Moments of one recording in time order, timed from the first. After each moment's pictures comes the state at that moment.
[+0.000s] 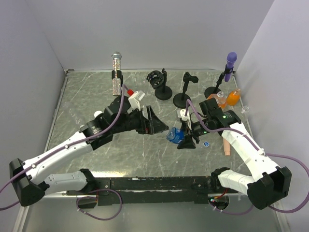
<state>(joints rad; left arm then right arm) -0.89 1.11 1.03 -0.21 0.28 -0.89 0.37 1.11 1.01 -1.04 -0.99 -0.84</state>
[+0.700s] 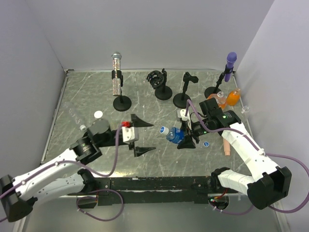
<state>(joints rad) -0.89 0.78 0.66 0.11 0.54 0.20 0.37 1.11 1.01 -1.03 -1.00 -0.85</state>
